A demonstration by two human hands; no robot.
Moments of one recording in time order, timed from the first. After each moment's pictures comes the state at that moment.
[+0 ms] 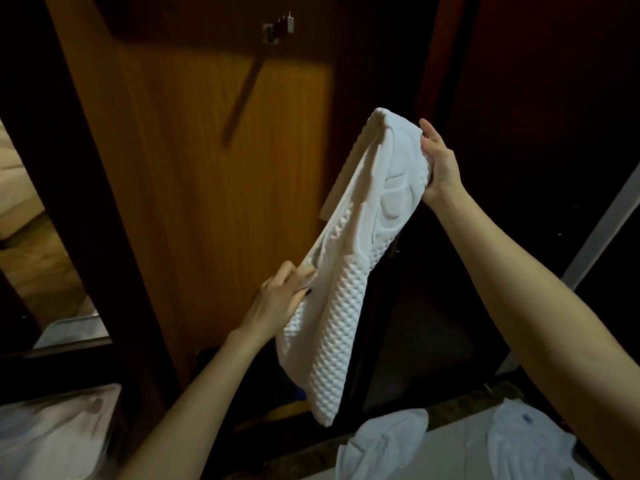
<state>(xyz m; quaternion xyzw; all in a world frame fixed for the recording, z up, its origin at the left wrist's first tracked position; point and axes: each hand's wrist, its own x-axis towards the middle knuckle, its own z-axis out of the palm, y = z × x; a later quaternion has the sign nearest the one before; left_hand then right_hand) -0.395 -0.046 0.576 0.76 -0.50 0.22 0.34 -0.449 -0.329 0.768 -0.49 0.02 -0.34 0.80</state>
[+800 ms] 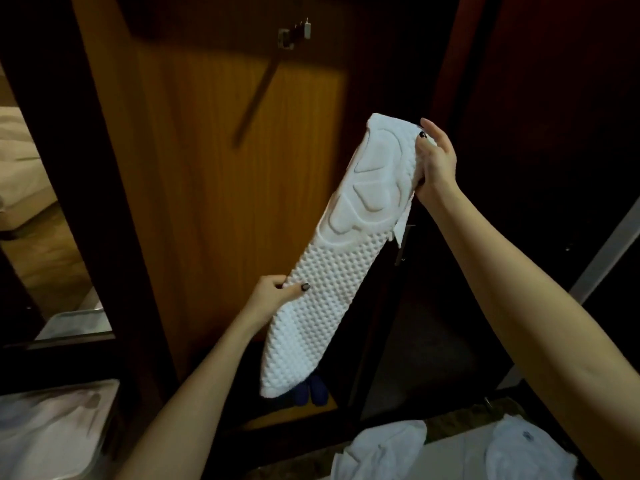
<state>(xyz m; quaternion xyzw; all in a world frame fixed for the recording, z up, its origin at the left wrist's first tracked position) -0.371 -0.046 0.570 0.69 -0.23 -0.18 0.66 -0.428 -0.306 0.781 -0.58 0.10 -0.43 0.68</state>
